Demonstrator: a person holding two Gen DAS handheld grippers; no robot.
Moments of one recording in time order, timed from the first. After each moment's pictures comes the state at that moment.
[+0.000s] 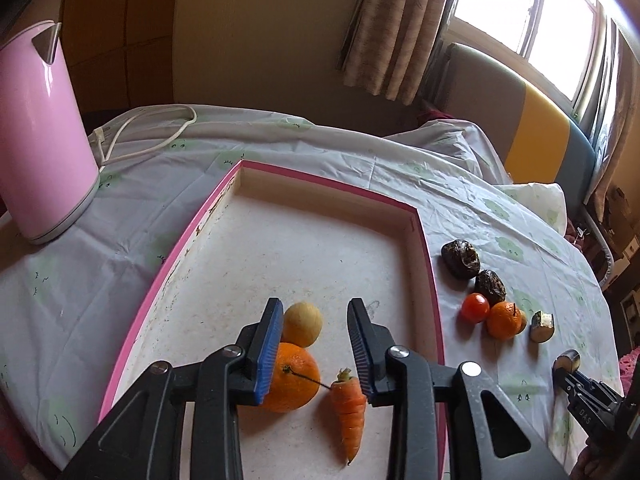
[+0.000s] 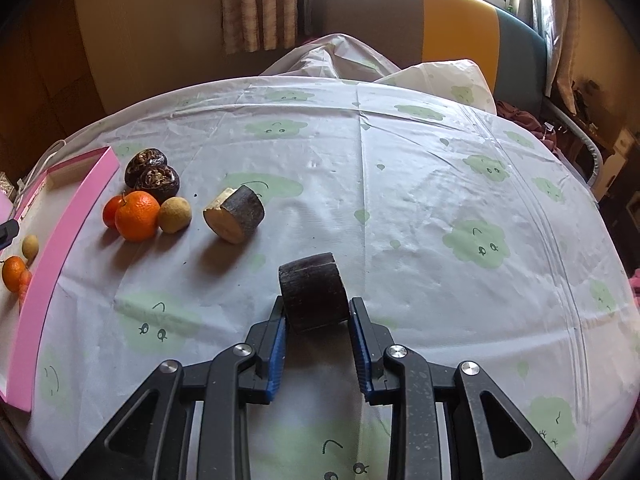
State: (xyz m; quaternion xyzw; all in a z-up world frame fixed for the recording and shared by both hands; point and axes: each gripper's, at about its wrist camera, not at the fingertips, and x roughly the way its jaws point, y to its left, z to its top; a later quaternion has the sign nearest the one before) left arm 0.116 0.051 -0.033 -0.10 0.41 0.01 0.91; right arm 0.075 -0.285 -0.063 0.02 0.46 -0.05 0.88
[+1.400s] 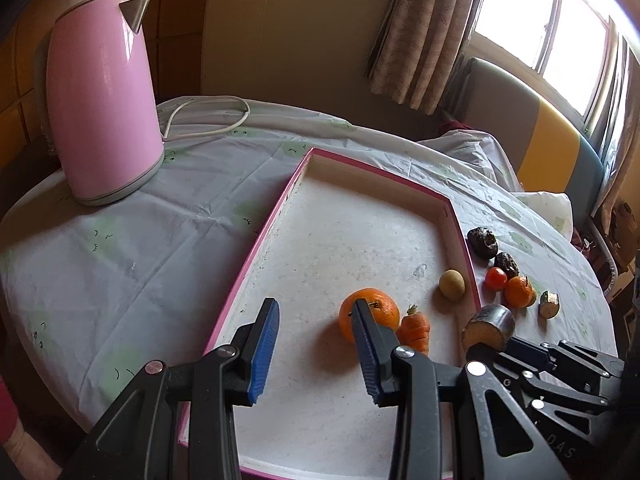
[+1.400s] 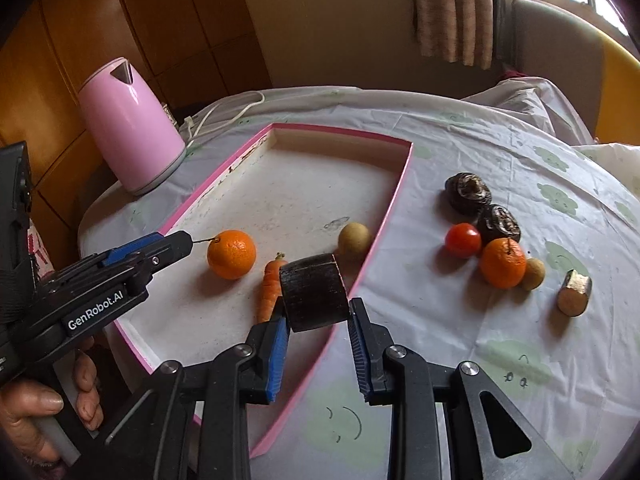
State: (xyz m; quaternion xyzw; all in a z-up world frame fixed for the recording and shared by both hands) left arm 0.056 0.101 -0.029 -0.11 0.40 0.03 0.91; right arm 0.075 -0.073 -0.033 -0.02 0.46 0.23 0.86
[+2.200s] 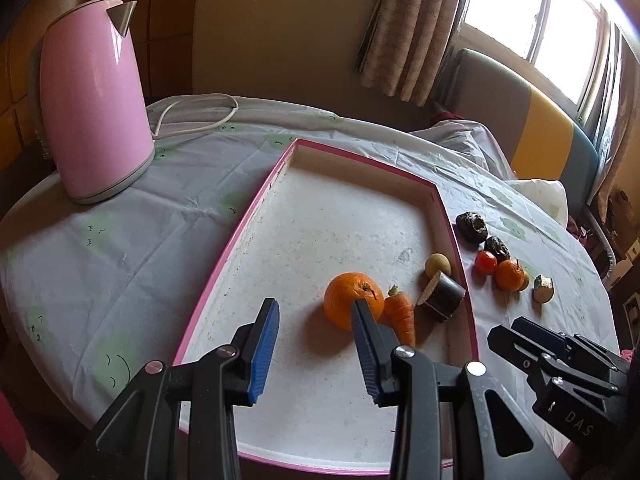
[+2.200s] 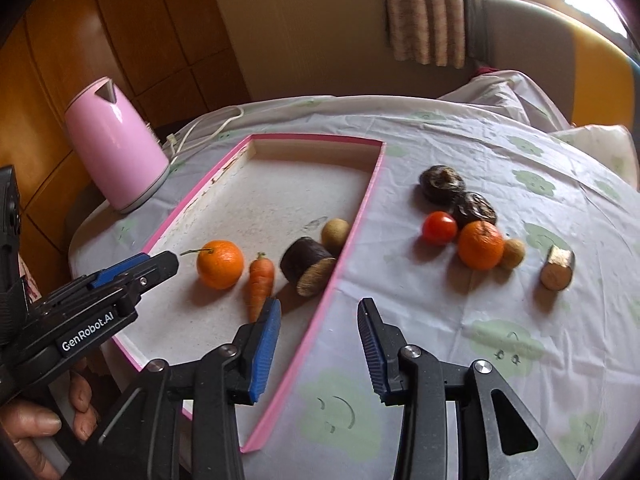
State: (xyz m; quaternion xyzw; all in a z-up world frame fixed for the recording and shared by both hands) left arm 0.048 0.085 -0.029 -0.10 0.41 0.02 0.91; right arm 0.061 -0.104 -0.028 0.02 0.44 0.17 0.88
